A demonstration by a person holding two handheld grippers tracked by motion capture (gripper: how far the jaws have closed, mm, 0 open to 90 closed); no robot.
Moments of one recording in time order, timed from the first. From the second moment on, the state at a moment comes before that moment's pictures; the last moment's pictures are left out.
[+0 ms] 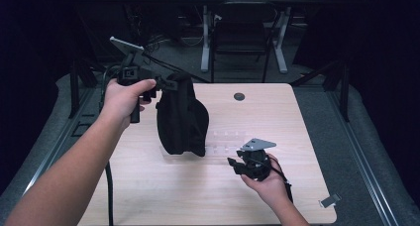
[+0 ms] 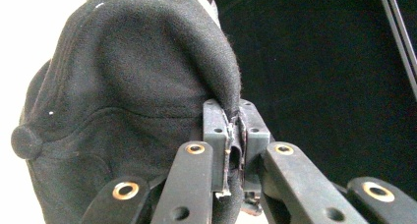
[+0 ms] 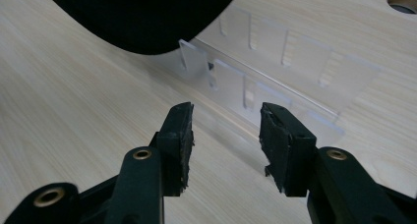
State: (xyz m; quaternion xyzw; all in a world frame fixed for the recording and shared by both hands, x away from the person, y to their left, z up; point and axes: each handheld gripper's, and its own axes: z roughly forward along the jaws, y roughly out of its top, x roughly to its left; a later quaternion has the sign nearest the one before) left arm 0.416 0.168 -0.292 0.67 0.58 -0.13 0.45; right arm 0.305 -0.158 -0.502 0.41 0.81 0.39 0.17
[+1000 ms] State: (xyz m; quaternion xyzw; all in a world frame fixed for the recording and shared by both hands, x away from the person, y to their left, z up) left arm 0.418 0.158 -0.291 0.67 0.58 -0.14 0.45; right arm 0.311 -0.079 -0.486 0.33 0.84 0.40 0.15
